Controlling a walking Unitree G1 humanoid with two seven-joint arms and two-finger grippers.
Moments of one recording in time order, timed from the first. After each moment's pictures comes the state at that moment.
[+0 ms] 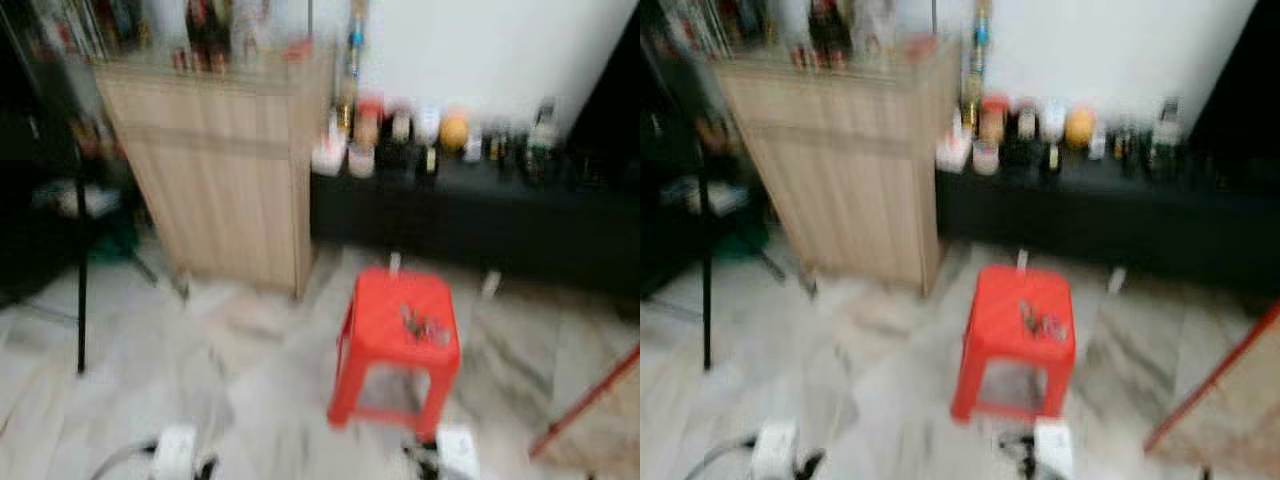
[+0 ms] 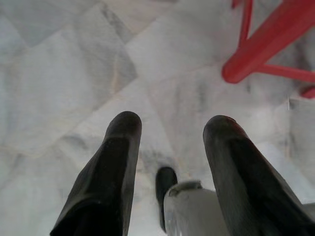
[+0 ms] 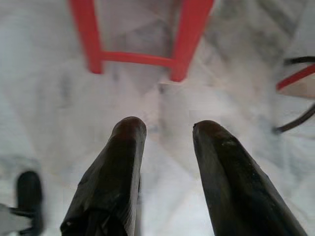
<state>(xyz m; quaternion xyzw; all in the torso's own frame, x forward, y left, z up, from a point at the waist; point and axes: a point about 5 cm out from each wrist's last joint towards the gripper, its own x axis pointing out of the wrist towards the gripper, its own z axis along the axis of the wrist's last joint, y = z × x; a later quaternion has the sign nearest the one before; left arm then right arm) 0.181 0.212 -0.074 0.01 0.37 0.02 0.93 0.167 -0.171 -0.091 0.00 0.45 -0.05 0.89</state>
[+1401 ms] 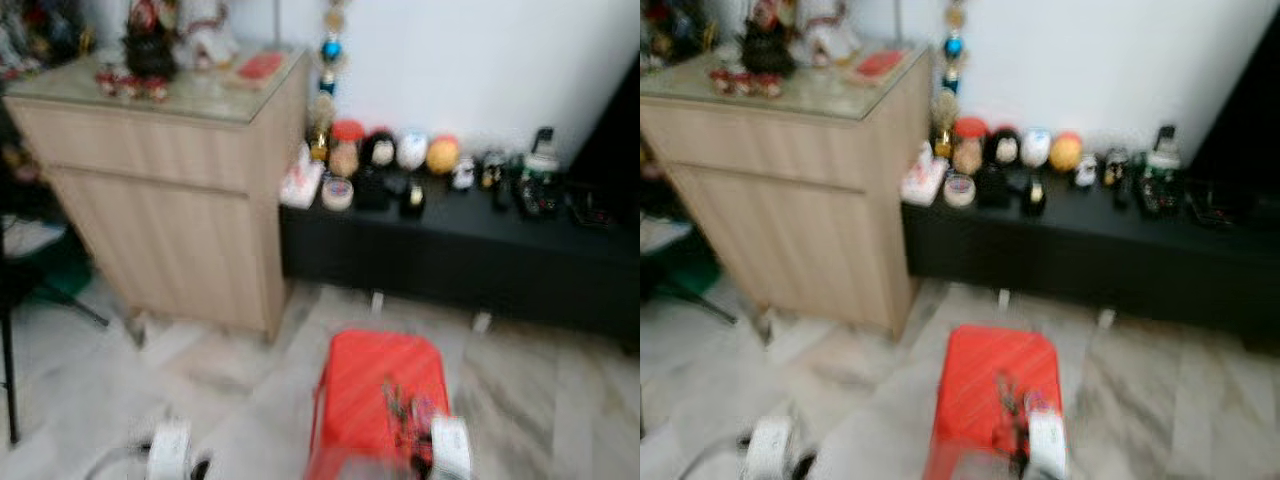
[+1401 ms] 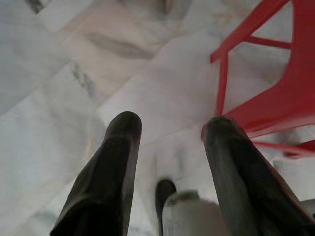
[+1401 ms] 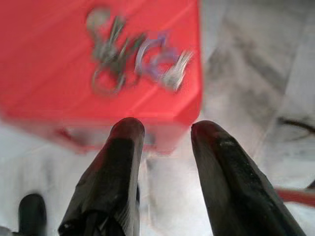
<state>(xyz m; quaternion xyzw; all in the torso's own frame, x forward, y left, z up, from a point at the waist) 0.180 0.210 -0.074 0.01 0.37 0.02 0.93 0.172 -0.170 -0.088 0.02 0.43 -0.06 0.90</state>
